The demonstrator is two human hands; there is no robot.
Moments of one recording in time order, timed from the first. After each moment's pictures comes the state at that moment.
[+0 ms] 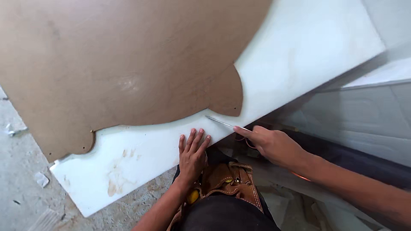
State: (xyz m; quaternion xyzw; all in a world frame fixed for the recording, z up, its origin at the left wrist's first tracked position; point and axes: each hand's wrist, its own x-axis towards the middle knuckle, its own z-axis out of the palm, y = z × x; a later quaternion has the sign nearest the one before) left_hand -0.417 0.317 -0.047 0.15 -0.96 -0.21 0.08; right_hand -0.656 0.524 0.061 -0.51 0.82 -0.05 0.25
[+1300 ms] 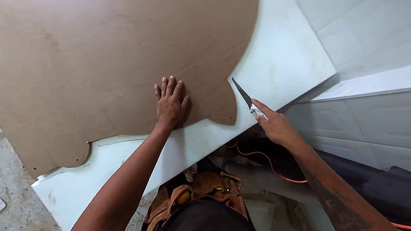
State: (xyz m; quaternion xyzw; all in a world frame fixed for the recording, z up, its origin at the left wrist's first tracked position) left_hand -0.579 0.126 -0.041 0.21 -0.96 -0.15 0.09; right_hand -0.712 0.476 0.098 -0.18 0.94 -0.10 0.28
